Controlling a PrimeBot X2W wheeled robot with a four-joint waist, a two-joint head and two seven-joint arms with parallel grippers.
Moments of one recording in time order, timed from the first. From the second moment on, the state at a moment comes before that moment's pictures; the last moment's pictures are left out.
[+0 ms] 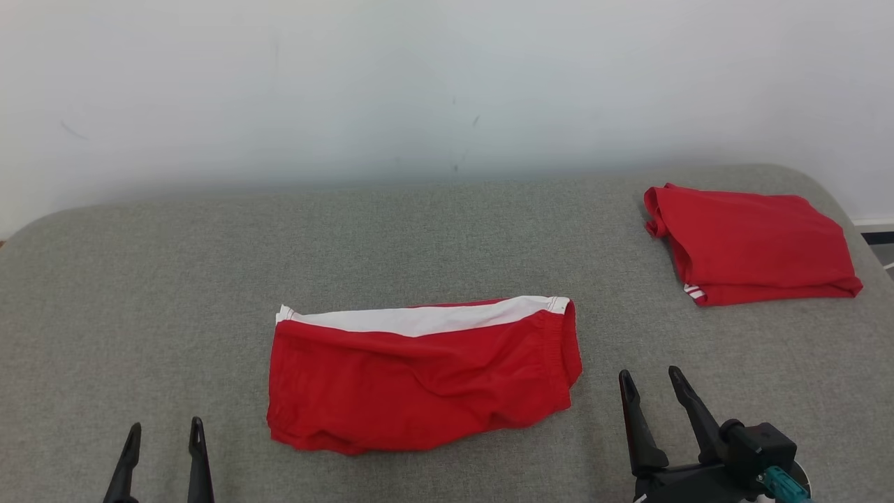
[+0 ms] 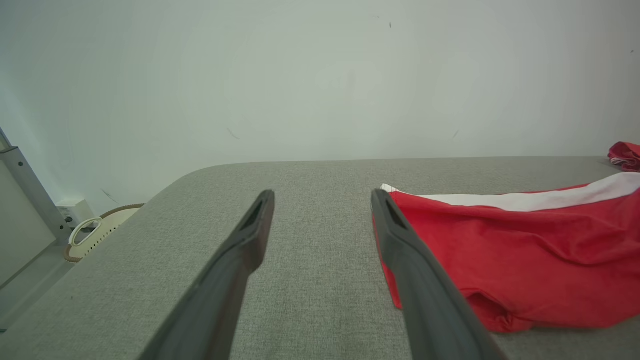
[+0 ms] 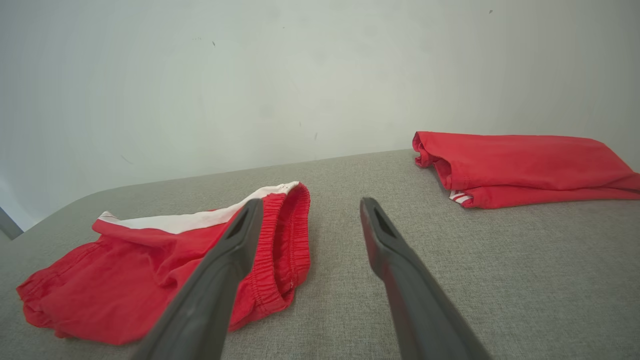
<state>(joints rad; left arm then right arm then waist) -0.01 0.09 0.09 0.05 -0.03 0.08 -0.26 -0.08 -0.10 0.25 0.19 0.21 0.13 -0.26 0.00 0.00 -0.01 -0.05</state>
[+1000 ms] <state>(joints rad) 0.02 0.09 0.09 0.03 -0.03 0.08 -0.26 -0.08 -0.10 0.25 0.19 0.20 0.13 -0.26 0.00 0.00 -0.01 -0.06</state>
